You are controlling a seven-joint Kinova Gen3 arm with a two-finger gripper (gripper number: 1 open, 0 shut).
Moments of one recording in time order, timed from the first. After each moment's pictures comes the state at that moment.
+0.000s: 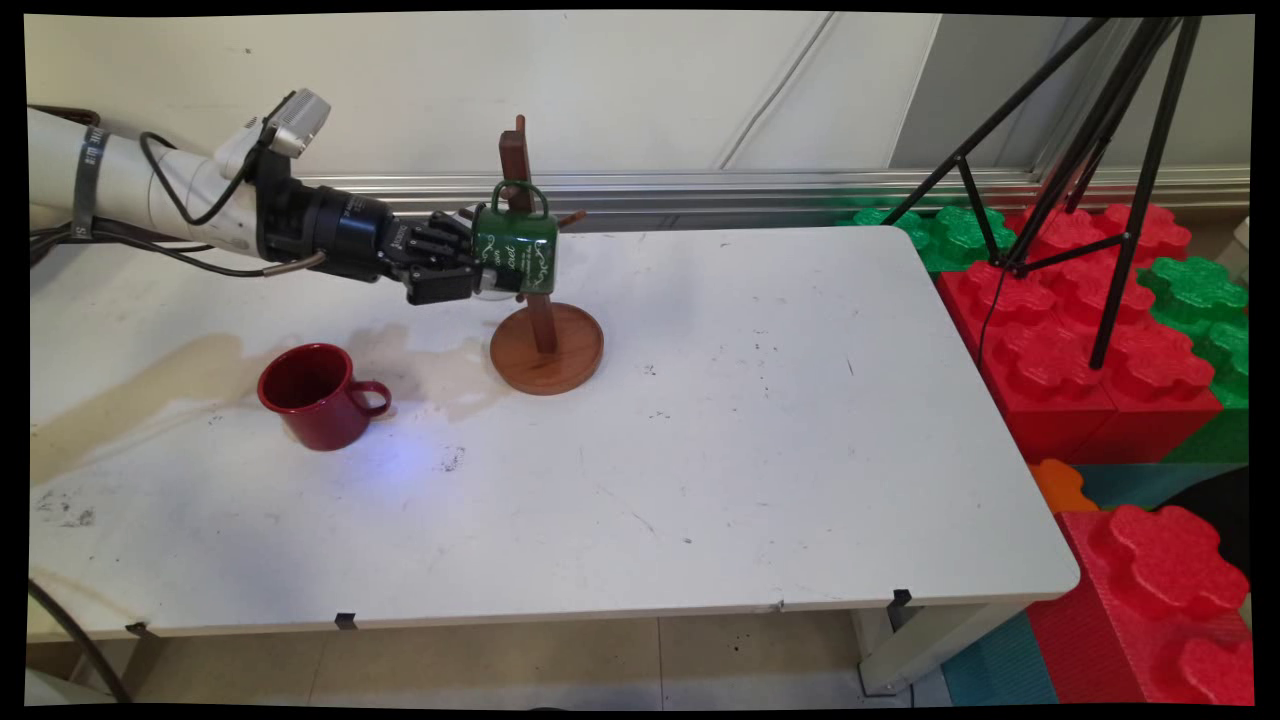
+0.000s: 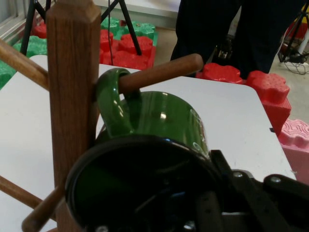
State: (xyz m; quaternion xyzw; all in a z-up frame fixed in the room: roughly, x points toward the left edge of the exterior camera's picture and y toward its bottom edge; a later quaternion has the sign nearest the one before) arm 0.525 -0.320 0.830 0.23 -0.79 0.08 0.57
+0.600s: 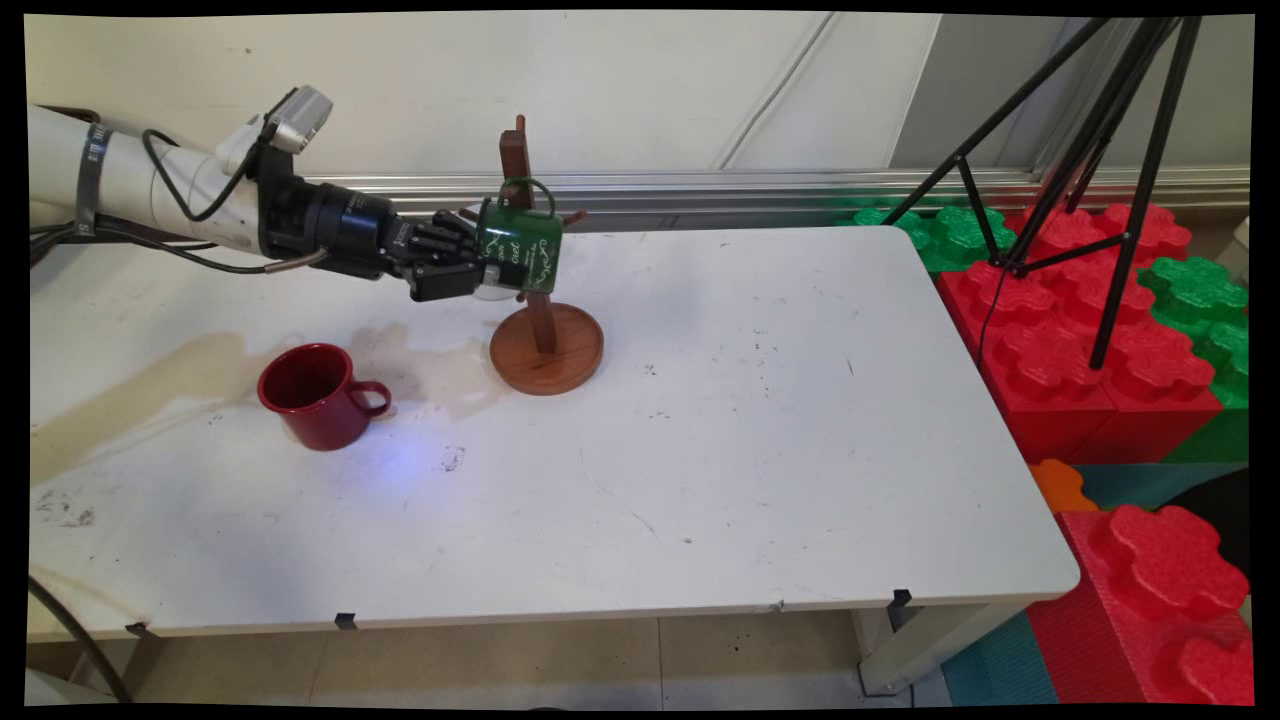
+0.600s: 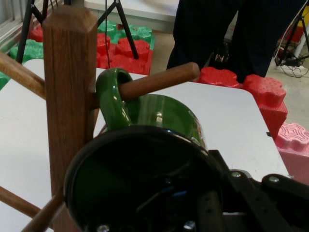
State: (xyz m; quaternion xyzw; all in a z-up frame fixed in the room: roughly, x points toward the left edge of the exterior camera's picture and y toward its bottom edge) arm 0.524 -0.322 0.832 0.22 -0.78 0.08 0.58
